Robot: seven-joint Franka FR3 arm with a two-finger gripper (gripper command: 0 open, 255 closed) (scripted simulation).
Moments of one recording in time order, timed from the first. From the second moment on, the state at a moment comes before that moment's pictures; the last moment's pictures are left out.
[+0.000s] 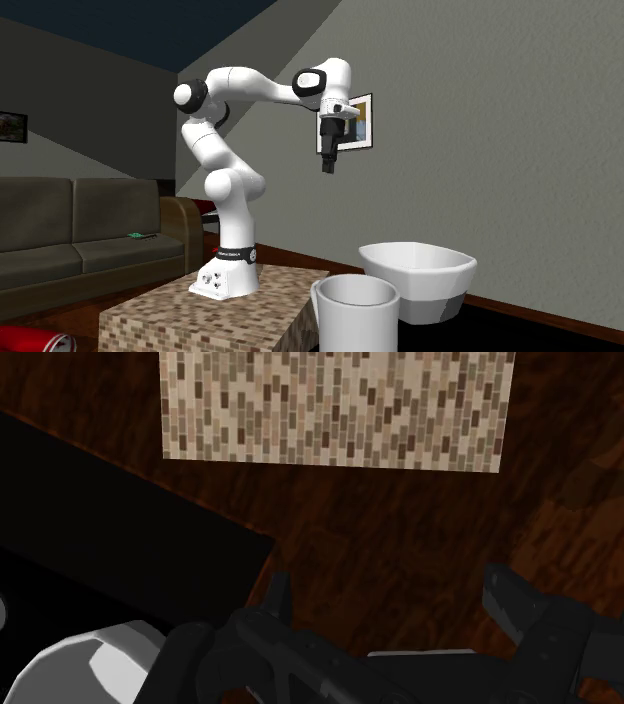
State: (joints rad) arm 0.01 -0.74 0.05 -2.45 0.04 1.61 -0.06
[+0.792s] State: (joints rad) arm -0.10 -0.56 -0.11 -2.44 -0.10 1.80 -0.23
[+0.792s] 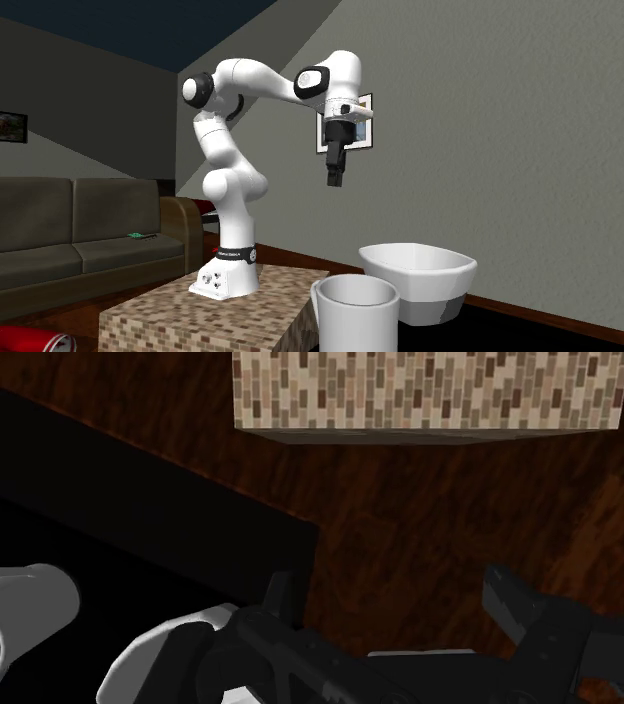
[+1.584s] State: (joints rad) arm -0.18 -0.24 -0.30 -2.28 -0.15 2.00 -0.42
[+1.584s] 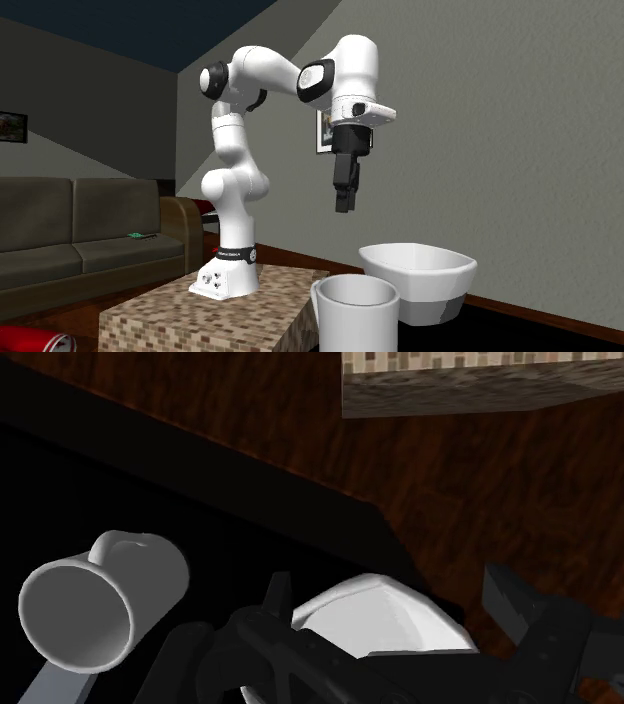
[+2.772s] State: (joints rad) arm -0.31 0.25 -0.42 -1.93 0.01 2.16 -0.69
